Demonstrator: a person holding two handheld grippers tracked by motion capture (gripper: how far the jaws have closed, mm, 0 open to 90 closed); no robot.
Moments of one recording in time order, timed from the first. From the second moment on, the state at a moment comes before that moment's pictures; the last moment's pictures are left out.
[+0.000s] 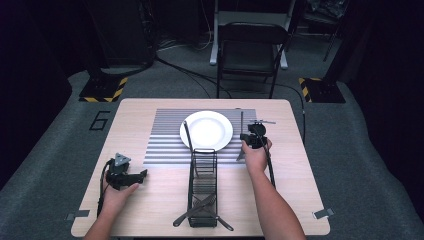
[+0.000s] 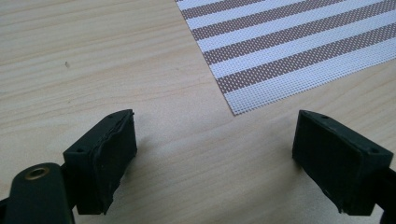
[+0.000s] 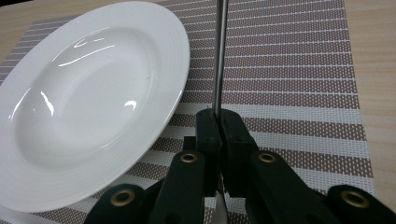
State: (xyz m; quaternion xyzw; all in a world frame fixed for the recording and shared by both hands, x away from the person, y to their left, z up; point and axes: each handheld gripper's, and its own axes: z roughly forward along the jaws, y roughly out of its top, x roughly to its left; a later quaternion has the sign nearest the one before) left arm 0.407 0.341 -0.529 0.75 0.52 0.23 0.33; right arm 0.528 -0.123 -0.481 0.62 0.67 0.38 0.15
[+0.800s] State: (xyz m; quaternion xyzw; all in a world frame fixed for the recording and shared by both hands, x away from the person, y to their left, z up) left arm 0.407 0.341 -0.529 0.75 0.52 0.22 0.33; right arm 0.545 -0.123 -0.511 0.66 0.65 0.36 0.14
